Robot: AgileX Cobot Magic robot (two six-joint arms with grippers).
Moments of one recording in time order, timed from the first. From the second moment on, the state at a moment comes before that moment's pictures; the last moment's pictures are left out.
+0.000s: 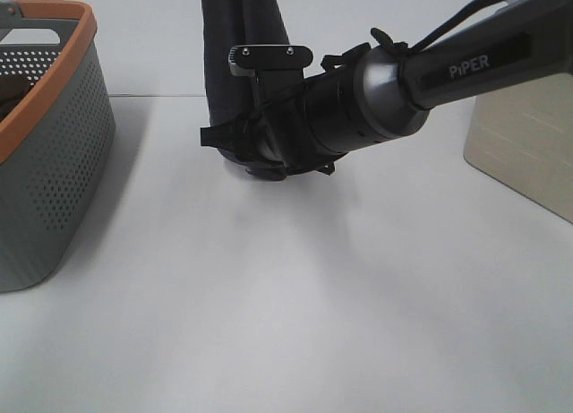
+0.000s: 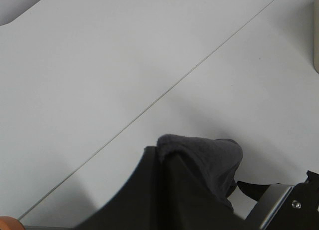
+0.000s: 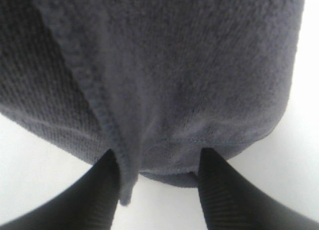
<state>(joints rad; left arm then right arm) -0.53 2.07 -2.38 0.09 1.08 0.22 0.77 2.16 -1.34 1.67 -0.53 -1.17</state>
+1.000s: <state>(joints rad) -0.53 2.07 -2.38 0.09 1.13 0.22 0.77 2.14 -1.39 1.68 -0.45 -1.42</state>
